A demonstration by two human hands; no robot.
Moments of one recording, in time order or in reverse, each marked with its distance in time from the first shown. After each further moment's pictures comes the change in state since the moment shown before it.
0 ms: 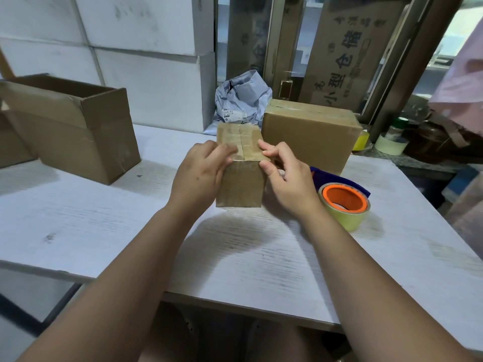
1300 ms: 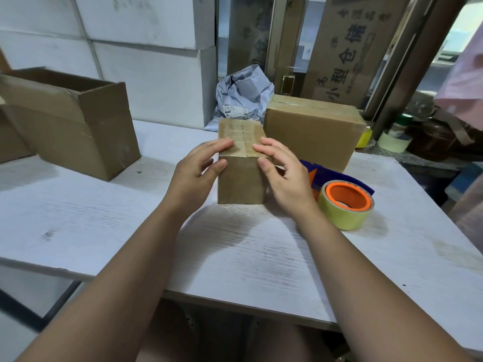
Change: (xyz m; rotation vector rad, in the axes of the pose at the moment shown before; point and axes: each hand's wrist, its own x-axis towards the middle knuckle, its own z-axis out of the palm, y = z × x) left_hand -0.011 -0.014 0.000 -0.570 -0.098 -0.266; right_hand -0.001 0.004 0.014 0.113 0.078 0.027
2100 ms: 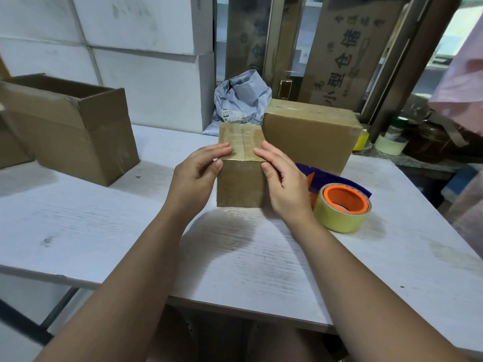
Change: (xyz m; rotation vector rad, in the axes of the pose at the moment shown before) left_hand 0.001 0.004 0.003 0.006 0.082 -0.020; right_hand -0.008 -0.006 0.003 -0.091 0.065 -0.031
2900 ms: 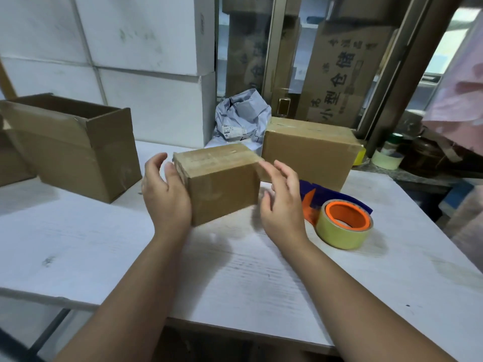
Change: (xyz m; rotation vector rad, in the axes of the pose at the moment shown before) left_hand 0.000 -0.003 -0.012 0.073 0.638 -0.297; right_hand -0.009 -0.010 0.016 -0.135 0.074 0.040
